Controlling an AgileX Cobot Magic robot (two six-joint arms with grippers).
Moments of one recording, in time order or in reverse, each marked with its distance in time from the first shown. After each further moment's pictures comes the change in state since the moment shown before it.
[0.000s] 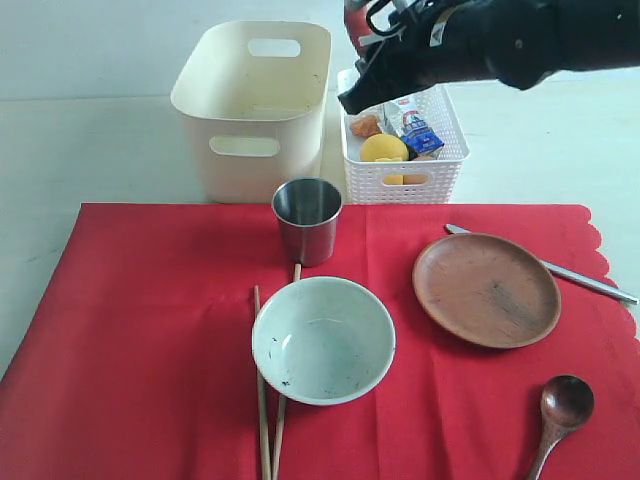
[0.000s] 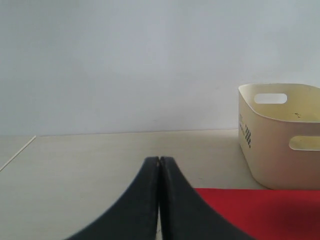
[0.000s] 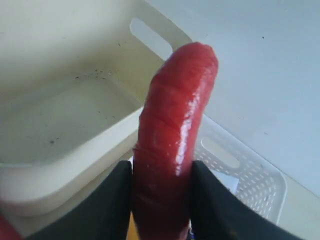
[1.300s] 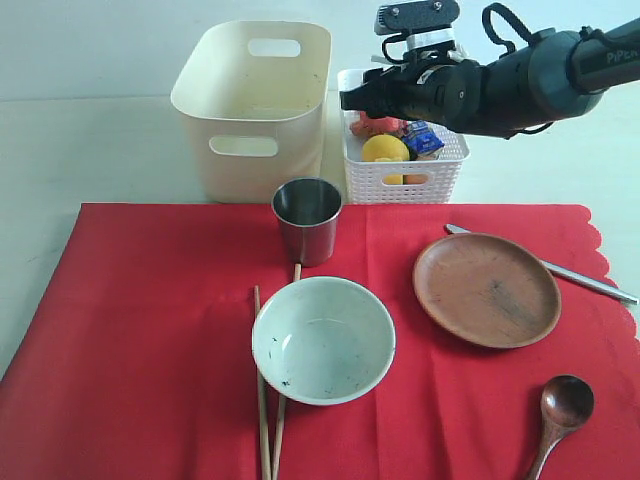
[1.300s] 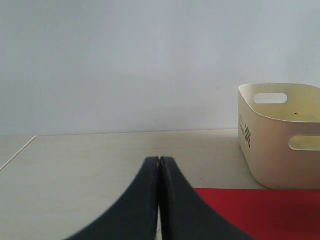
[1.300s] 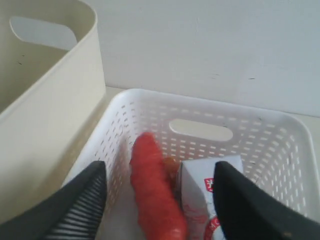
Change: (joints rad) left arm 0.000 0.000 0.000 0.000 0.000 0.000; right arm -0.051 0.298 -0.127 0.443 -0.239 -0.011
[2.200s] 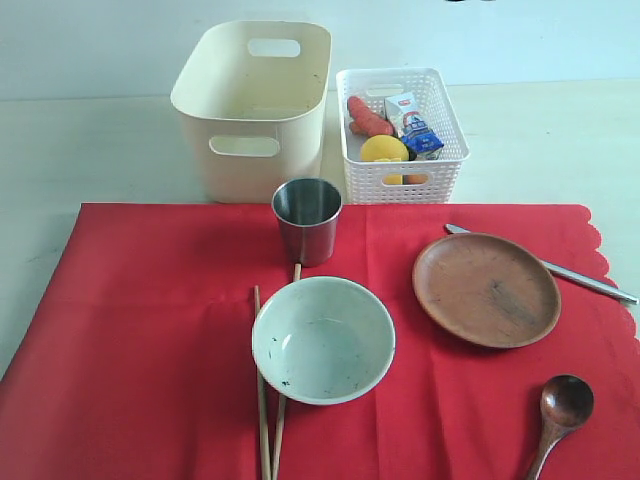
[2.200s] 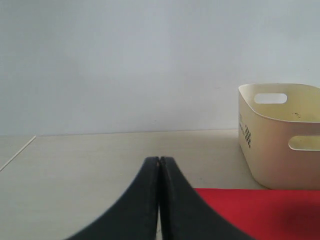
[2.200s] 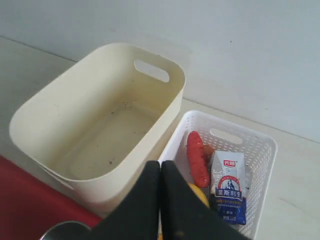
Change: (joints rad) left arm 0.000 0.000 0.000 0.000 0.000 0.000; right arm 0.000 -0.625 0.094 -0.002 0.632 -0.084
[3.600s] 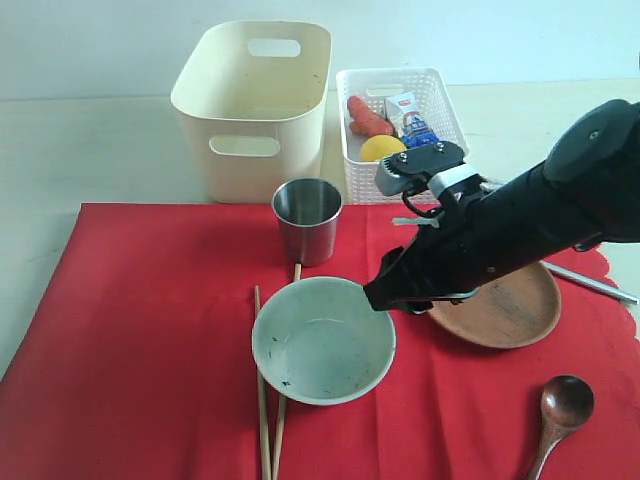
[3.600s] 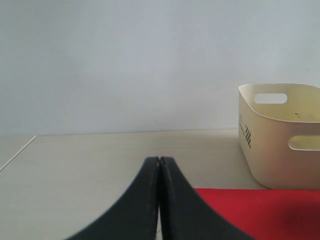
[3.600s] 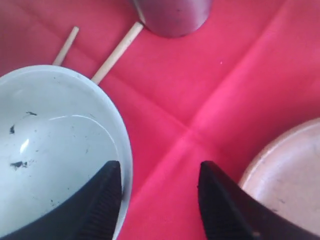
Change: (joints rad) left arm 0.000 0.000 0.000 0.000 0.000 0.000; right arm 0.091 0.150 0.507 0.623 0.054 -0.615
